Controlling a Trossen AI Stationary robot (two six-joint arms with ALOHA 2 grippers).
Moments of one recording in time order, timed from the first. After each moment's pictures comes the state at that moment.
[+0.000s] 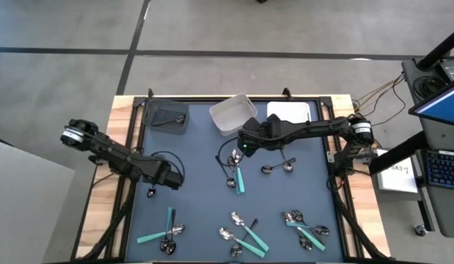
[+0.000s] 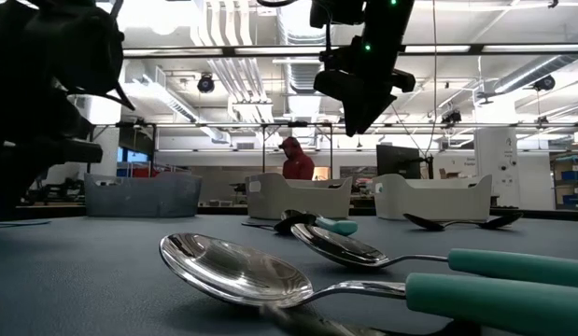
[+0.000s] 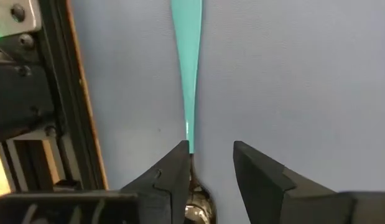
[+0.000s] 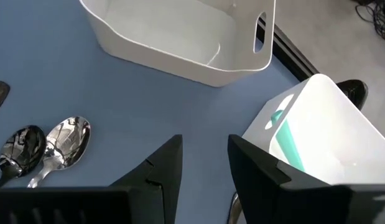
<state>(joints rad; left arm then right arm) -0.33 1.42 0.69 -1.07 -0.03 -1.81 -0.06 1.75 1.45 -0.99 0.58 0.64</state>
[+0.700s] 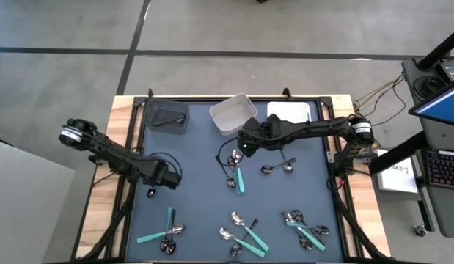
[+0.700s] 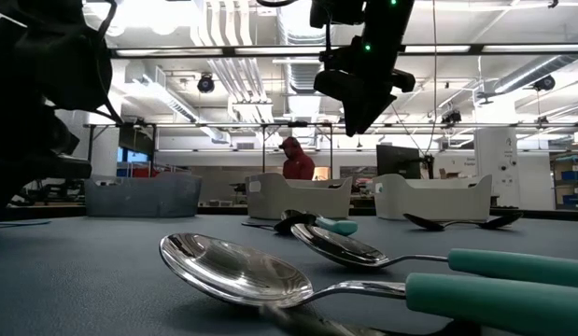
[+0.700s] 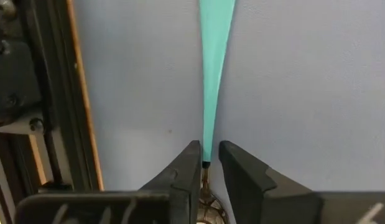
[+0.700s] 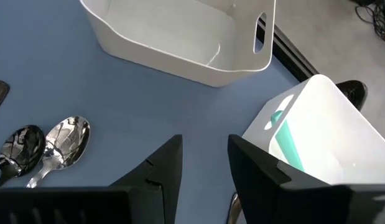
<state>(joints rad) -0.33 1.42 0.58 -0.97 0.02 -1.86 -0.06 1.75 1.45 -0.99 0.58 0.63</state>
